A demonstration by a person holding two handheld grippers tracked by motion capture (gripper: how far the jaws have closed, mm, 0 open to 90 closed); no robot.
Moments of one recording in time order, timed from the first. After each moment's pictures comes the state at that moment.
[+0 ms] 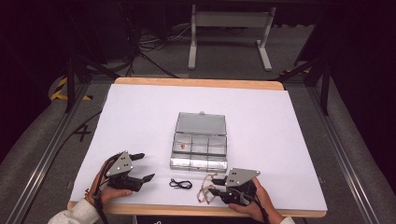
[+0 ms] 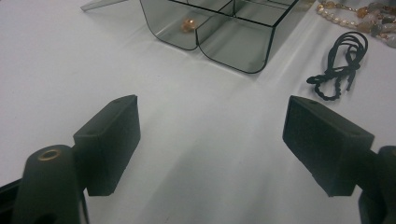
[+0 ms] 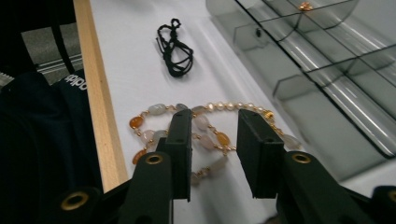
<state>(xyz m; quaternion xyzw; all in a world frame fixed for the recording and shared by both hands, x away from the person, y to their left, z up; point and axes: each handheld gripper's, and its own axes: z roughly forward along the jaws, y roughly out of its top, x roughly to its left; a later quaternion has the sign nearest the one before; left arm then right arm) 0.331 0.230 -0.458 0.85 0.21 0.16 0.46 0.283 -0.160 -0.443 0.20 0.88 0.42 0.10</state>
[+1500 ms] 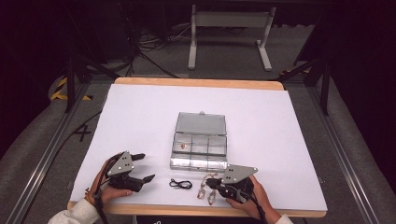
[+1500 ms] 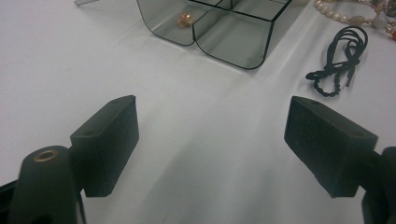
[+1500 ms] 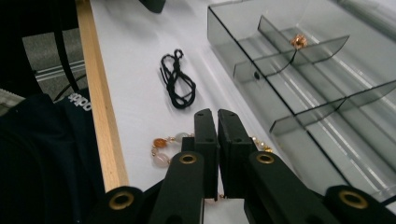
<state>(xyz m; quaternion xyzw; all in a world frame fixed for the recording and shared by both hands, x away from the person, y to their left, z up) 0.332 0.228 -0.458 0.85 0.21 0.15 0.45 0.285 -0.151 -0.423 0.19 0.87 0.43 0.11</state>
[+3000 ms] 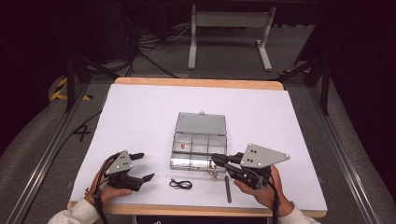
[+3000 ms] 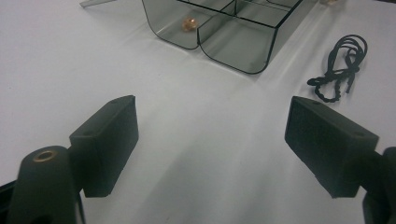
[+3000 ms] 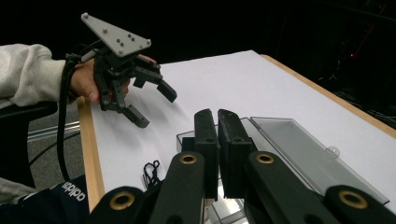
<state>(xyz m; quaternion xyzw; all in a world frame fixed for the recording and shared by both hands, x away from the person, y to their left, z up) 0.333 0.231 -0.458 0.85 0.22 0.15 0.46 0.282 -0.163 -0.323 0.18 0.81 0.53 0.19</state>
